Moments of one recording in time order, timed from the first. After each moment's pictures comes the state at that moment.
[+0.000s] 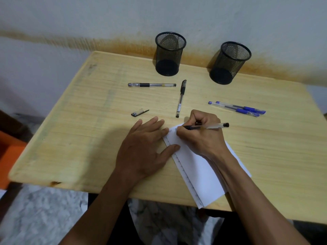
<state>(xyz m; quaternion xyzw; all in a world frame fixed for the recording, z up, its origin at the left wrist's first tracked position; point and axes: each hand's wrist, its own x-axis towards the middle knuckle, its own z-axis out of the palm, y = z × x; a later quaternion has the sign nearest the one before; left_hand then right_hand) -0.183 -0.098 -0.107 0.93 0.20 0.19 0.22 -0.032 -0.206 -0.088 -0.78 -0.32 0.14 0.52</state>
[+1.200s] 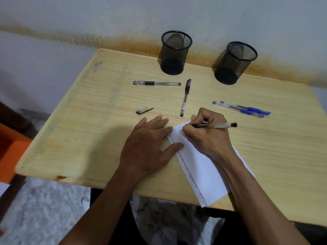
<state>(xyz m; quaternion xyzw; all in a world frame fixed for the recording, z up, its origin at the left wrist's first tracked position) -0.183 -0.098 -0.109 0.93 0.21 0.21 0.23 -0.034 -0.208 -0.088 -0.79 -0.31 0.13 0.52</state>
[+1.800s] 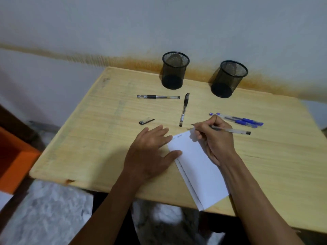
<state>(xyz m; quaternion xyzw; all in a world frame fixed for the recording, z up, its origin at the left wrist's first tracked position) -0.182 -0.100 -0.110 0.93 0.20 0.24 0.21 -0.027 -0.220 -0.064 -0.59 -0.15 0.27 0.75</state>
